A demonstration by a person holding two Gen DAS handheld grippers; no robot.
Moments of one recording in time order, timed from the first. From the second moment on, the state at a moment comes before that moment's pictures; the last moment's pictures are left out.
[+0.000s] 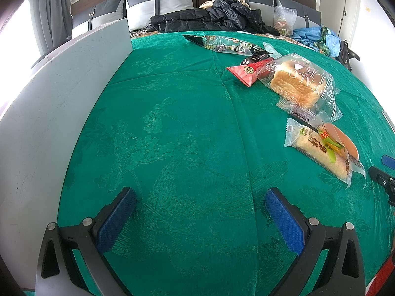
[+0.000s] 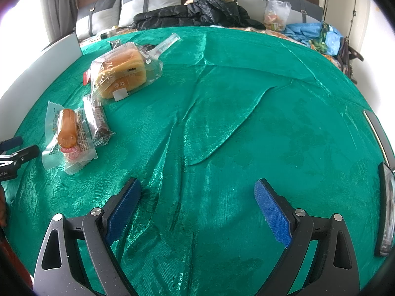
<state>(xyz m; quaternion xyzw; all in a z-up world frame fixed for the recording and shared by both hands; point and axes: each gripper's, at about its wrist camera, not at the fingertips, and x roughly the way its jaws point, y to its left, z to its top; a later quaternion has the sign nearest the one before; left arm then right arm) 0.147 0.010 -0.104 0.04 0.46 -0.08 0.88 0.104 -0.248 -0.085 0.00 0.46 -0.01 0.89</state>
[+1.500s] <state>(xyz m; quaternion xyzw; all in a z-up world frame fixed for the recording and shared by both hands) 0.148 0.010 -0.101 0.04 0.46 -0.08 0.88 0.090 -0.207 -0.090 0.00 0.46 0.09 0.89</state>
